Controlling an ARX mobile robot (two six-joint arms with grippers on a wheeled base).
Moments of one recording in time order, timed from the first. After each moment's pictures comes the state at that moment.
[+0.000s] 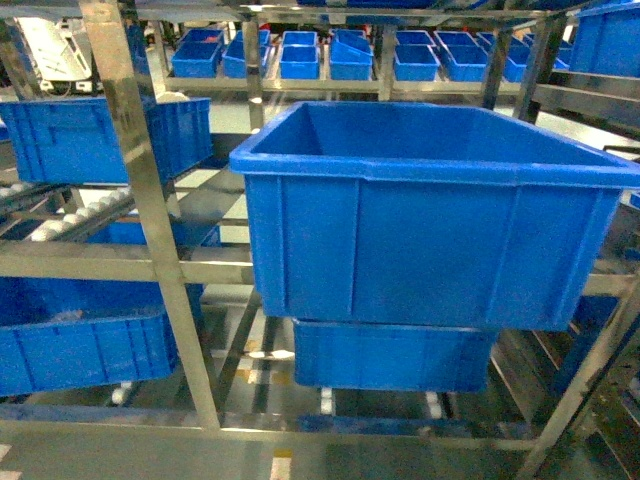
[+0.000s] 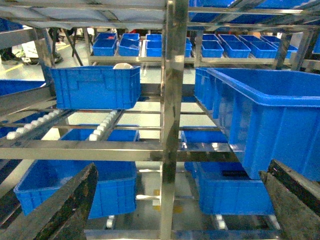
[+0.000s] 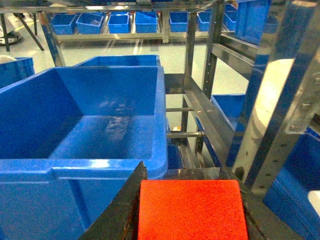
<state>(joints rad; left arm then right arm) 0.00 0.01 0.01 0.00 0.00 -0.01 -0.02 1.20 0.45 0.64 0.03 0.03</state>
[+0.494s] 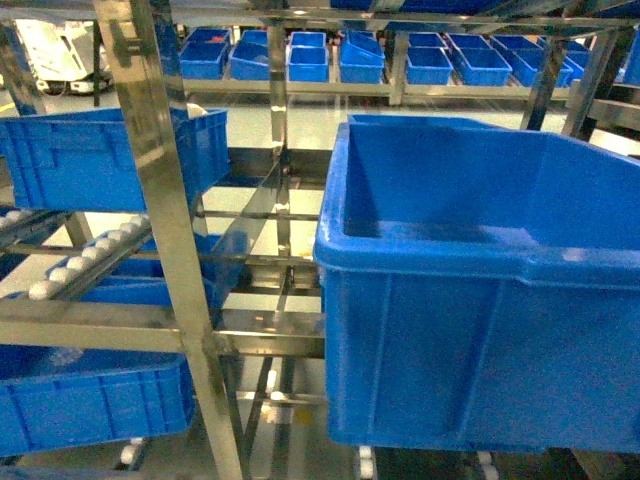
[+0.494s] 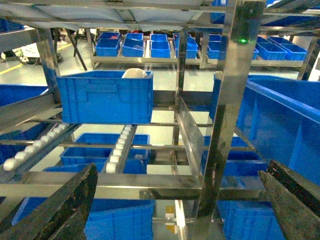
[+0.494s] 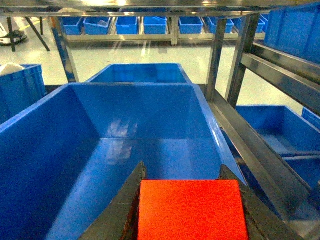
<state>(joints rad) 0.00 0.01 0.01 -0.01 0.00 -0.01 -0.02 1.20 0.45 0.64 0.02 0.03</state>
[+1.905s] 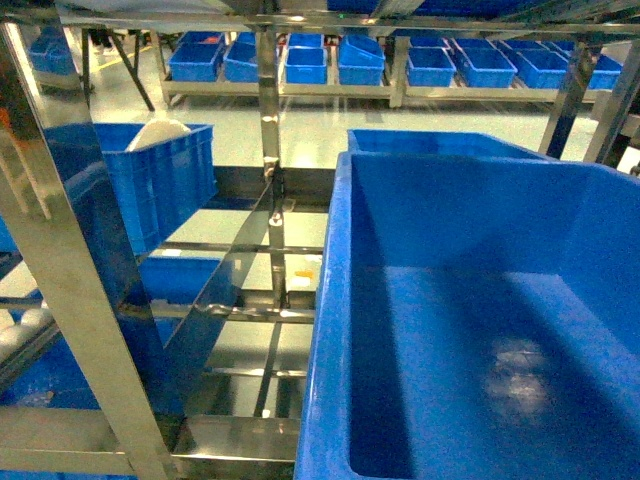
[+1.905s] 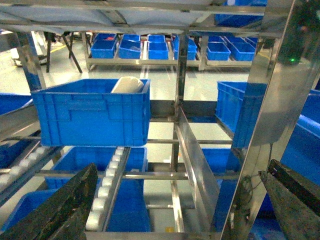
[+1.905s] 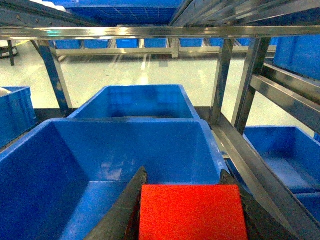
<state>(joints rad) 0.00 0.01 0.01 -0.01 0.00 -0.01 -0.01 1.19 0.45 0.65 0.02 0.03</state>
